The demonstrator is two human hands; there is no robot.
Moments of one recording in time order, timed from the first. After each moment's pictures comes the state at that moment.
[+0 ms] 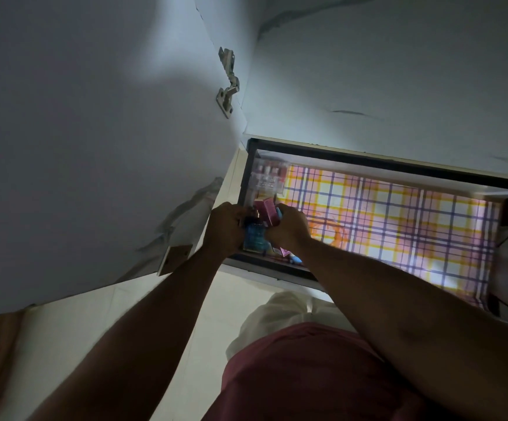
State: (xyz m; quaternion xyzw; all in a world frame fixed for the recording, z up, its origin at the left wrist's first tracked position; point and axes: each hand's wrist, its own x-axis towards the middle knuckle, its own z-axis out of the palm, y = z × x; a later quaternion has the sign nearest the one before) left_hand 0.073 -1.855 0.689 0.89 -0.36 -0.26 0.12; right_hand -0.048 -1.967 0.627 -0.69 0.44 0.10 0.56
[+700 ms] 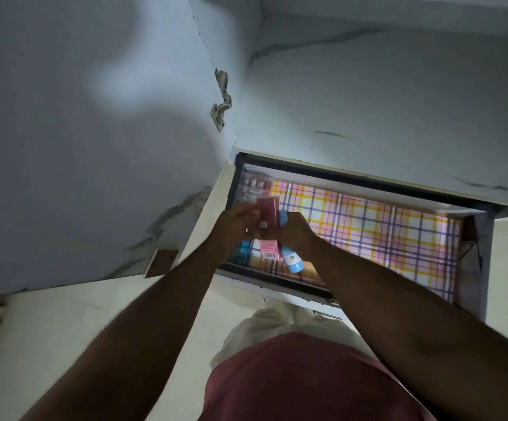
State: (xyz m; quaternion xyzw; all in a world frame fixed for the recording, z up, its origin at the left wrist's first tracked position) left_hand 0.052 -1.889 0.703 0.72 -0.10 -0.52 0.45; right_hand -0.077 -2.011 0.648 -0.58 0.44 0.08 0.69
